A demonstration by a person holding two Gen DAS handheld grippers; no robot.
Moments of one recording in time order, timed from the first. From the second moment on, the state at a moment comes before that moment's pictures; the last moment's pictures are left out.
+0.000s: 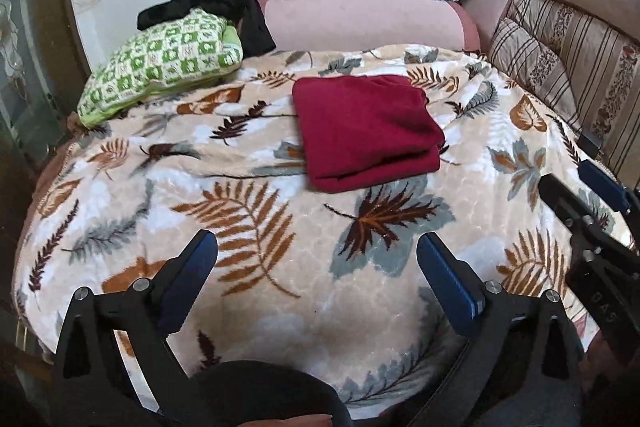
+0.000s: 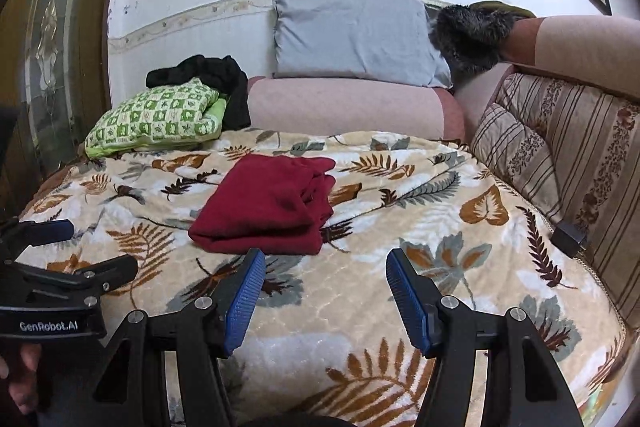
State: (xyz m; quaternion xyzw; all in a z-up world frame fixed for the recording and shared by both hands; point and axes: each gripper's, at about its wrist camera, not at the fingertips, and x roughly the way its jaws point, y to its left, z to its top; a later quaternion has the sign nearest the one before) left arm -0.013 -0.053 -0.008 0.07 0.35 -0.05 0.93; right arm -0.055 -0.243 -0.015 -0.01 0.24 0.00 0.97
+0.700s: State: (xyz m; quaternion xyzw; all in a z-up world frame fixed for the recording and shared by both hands) left arm 0.017 -0.060 -0.044 -0.05 0.41 -0.07 0.91; right arm -0.064 -0.267 -0.008 0.05 0.22 0.03 0.97
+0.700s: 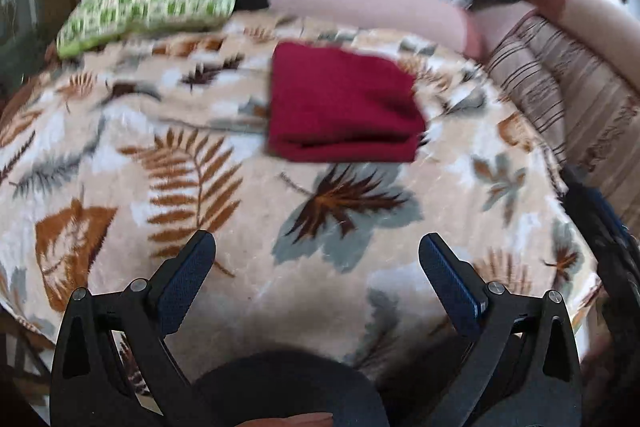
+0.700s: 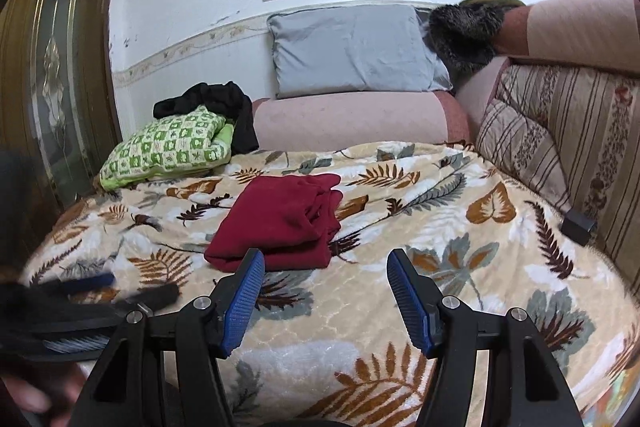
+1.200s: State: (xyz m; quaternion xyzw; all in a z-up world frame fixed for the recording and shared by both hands) left arm 0.079 -0.089 -0.042 -0.06 0.39 -0.11 0.91; right arm -0.060 -0.250 -0.018 -0.02 0.24 0.05 0.97
